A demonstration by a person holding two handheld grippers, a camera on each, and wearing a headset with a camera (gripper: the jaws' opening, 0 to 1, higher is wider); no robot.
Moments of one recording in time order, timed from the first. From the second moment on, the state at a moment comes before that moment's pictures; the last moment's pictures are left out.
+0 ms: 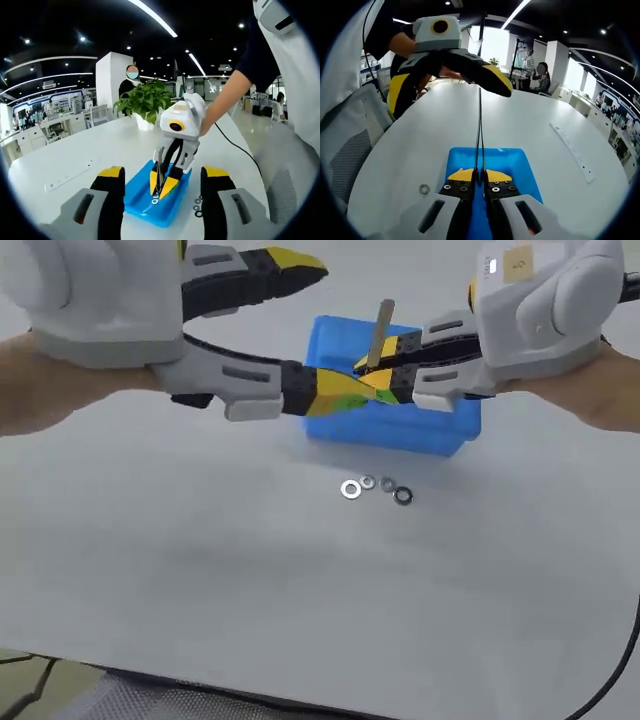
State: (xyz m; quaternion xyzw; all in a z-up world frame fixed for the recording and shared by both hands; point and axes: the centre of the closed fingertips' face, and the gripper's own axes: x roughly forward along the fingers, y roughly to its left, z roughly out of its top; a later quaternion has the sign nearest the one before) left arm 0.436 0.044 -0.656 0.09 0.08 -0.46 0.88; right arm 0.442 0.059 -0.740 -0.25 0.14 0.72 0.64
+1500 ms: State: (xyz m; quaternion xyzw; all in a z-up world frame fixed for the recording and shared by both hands) left arm 0.452 0.028 -0.665 0.14 0.07 -0.52 0.84; right arm 0.449 0.059 -0.742 -0.27 0.14 0.71 0.63
